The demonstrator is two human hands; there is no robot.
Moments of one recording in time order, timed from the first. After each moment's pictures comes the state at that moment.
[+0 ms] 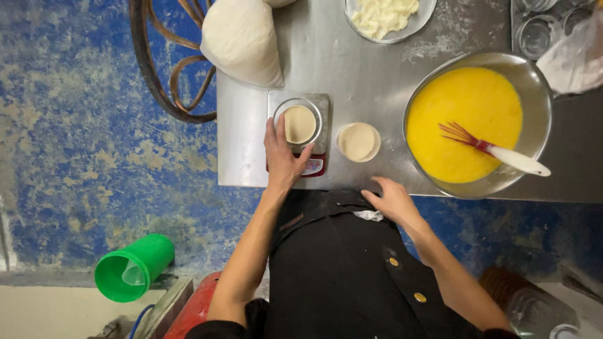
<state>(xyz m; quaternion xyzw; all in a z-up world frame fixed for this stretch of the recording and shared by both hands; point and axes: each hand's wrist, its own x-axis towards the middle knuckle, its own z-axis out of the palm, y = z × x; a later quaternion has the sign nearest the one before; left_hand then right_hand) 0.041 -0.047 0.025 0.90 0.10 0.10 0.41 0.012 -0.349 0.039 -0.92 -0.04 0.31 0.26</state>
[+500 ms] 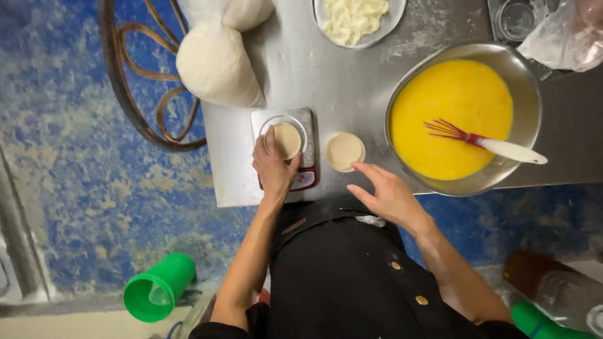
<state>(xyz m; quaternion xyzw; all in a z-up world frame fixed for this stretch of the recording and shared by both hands) 0.068 -0.054 0.016 0.95 0.12 0.02 0.30 0.067 -0.320 0.166 -0.88 -0.10 0.22 0.41</state>
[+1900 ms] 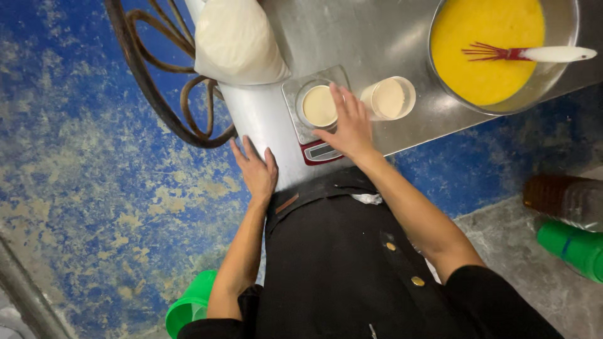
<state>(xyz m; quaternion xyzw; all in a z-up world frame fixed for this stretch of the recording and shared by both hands) 0.010 0.135 -0.037 0.93 0.07 0.02 0.36 0.063 -0.121 0.040 -0.96 -0.03 -0.02 0.27</state>
